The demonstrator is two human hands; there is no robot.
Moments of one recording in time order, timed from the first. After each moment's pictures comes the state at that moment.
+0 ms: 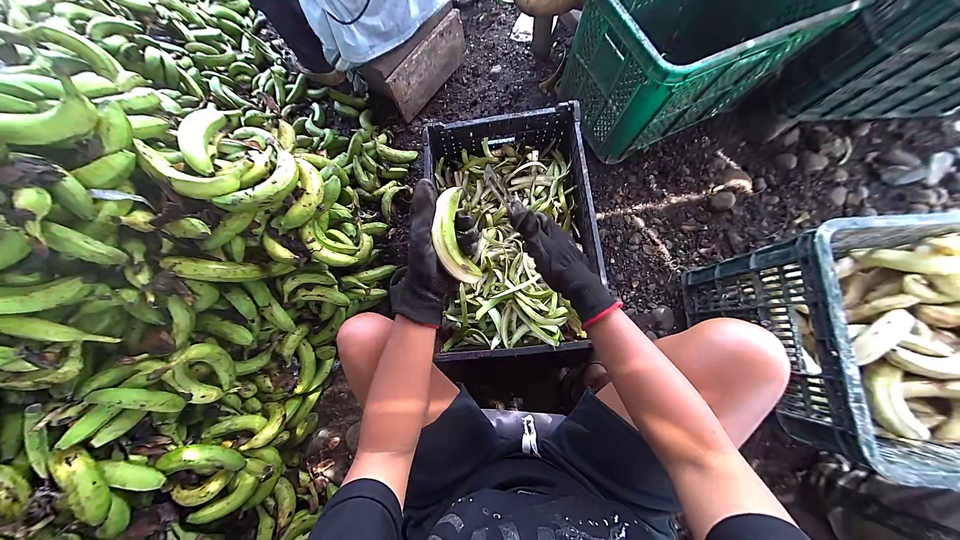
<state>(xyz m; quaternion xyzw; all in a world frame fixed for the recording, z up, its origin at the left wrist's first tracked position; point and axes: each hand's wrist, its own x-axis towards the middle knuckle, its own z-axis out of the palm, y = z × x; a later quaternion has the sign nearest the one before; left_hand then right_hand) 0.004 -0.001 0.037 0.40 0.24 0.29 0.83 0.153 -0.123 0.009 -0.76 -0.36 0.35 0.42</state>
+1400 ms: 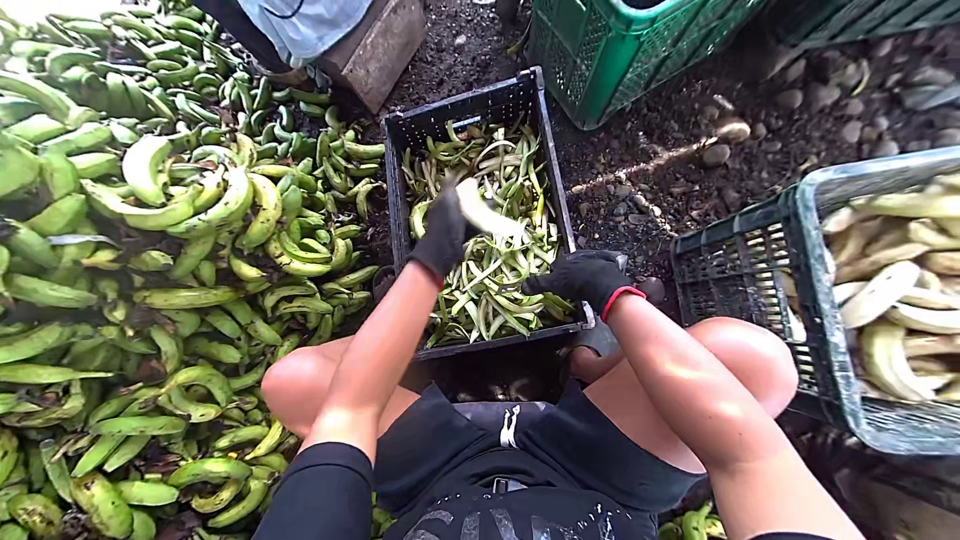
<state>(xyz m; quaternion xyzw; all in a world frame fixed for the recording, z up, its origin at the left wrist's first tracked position) 0.105 -0.024 0.014 0.56 0.44 0.14 0.69 0.213 -0.197 -0.004 -0.82 -0.35 0.44 -0.06</state>
